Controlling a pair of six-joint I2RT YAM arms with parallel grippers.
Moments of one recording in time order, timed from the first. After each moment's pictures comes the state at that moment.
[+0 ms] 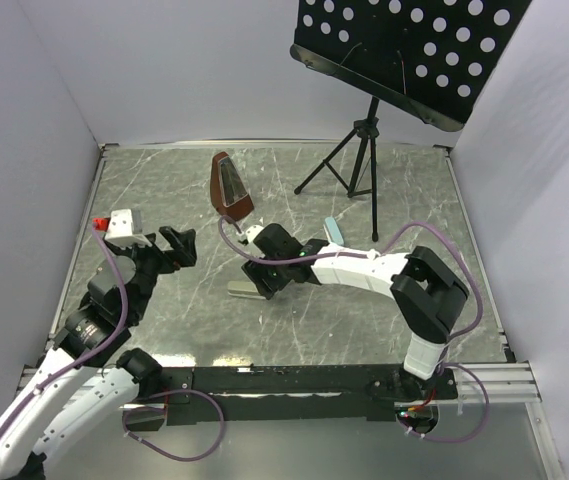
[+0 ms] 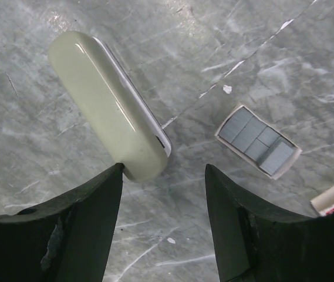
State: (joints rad) left arm -0.63 0.51 0.72 -0.32 -0.51 -0.40; right arm 0.92 1.76 1.15 -0.34 -0.02 0.10
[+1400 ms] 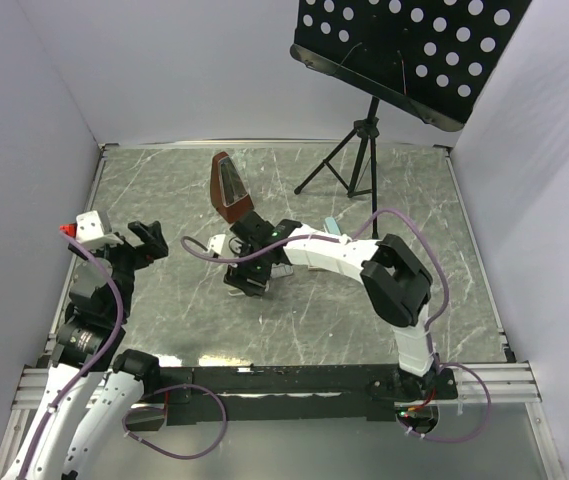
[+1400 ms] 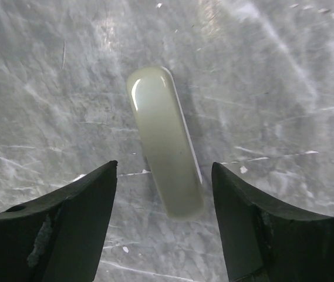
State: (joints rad) left arm -0.29 0.44 0.69 -0.29 -0.42 -0.33; right arm 0.94 1.97 1.50 -0.61 -0.26 -0.42
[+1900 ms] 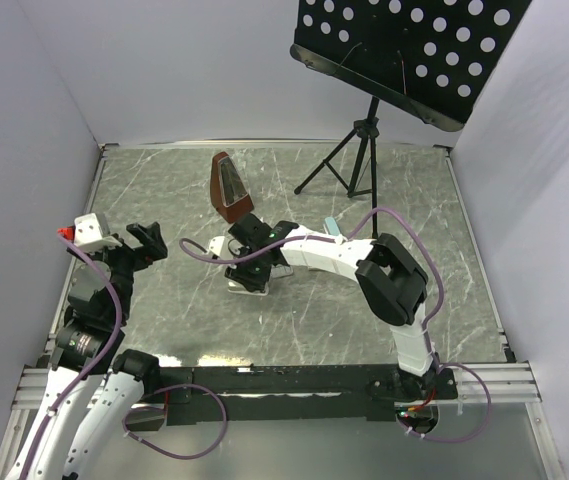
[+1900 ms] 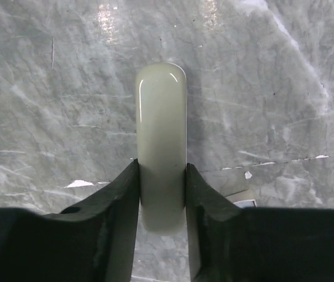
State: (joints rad) left arm -0.29 0.41 0.68 -0.29 -0.41 -0.33; right arm 0.94 2.01 1.51 -0.61 -0.25 -0.41
